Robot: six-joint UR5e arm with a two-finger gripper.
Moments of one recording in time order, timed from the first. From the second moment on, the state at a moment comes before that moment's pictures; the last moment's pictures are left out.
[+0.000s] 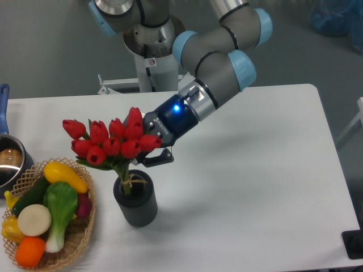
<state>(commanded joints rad) 2.56 -1.79 -1.76 -0.85 0.22 1.15</state>
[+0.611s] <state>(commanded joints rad) 2.60 -1.72 -1.73 -0.85 0.24 1.06</state>
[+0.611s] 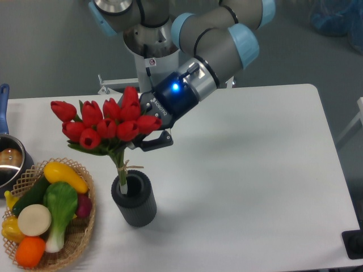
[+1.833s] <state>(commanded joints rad) 2.91 -1.71 -1.65 -0.85 0.40 1.05</state>
